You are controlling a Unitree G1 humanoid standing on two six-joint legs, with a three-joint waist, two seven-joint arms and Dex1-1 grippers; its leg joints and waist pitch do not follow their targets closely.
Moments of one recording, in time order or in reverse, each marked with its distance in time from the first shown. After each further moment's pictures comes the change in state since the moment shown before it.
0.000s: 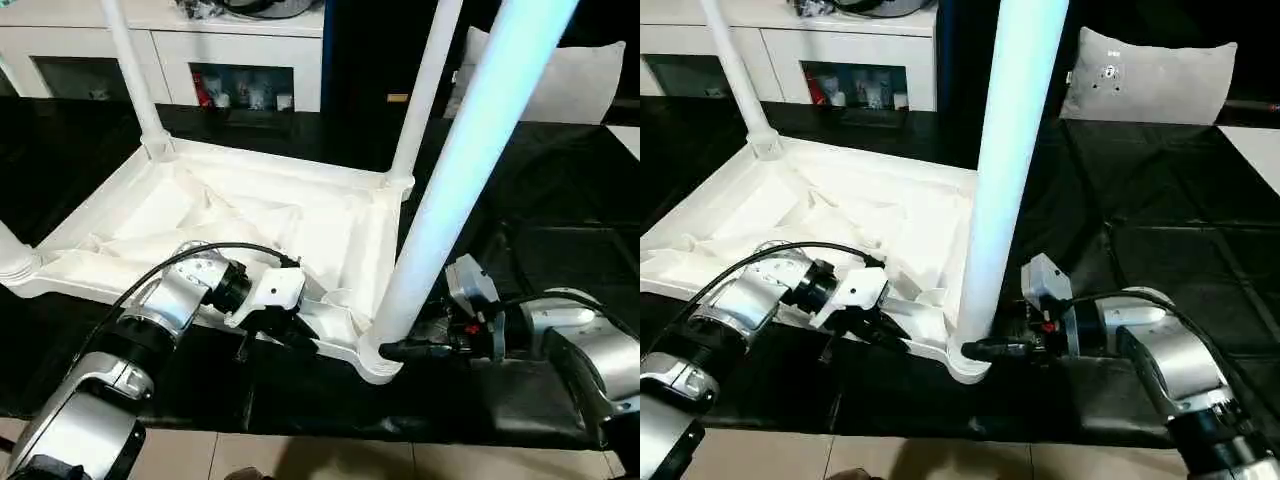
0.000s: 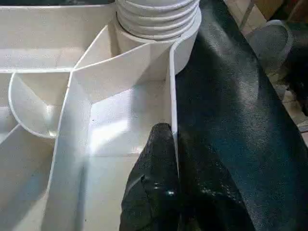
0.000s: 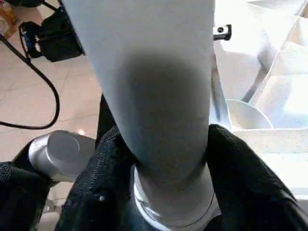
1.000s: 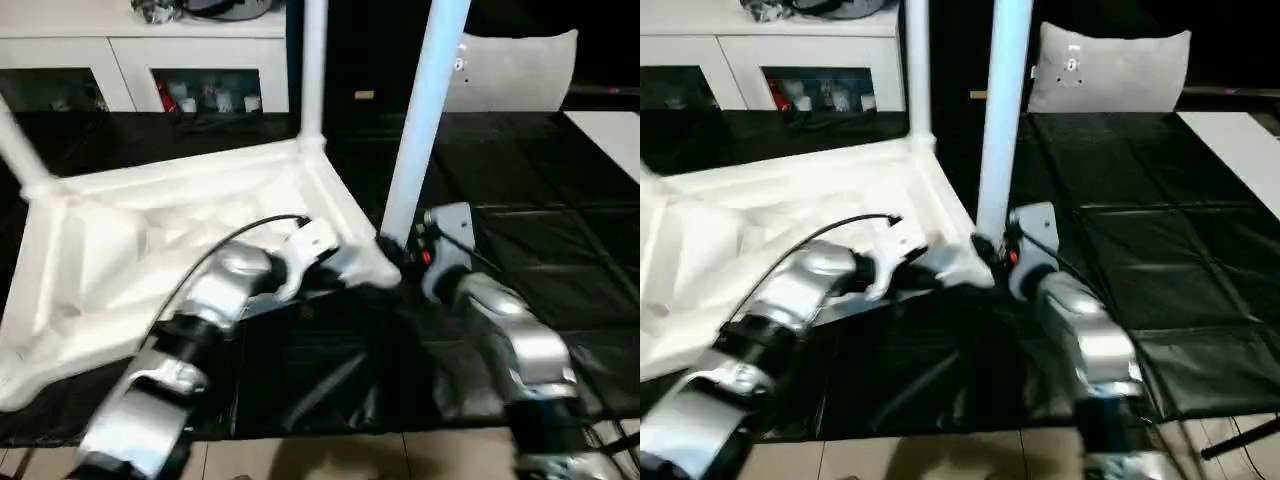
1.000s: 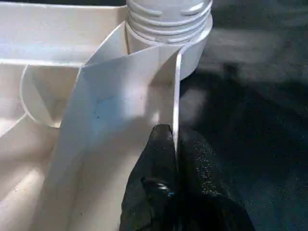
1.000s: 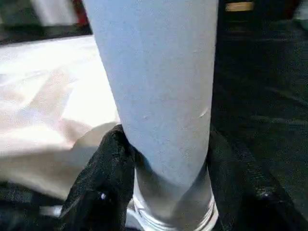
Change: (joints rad) left arm -0.033 -0.275 0.145 -0.064 0.097 0.527 0.674; right arm -0.083 0.538 -0.230 0.047 -0.220 0.183 -1.067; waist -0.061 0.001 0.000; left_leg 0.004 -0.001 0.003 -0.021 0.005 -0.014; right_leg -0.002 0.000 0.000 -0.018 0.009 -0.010
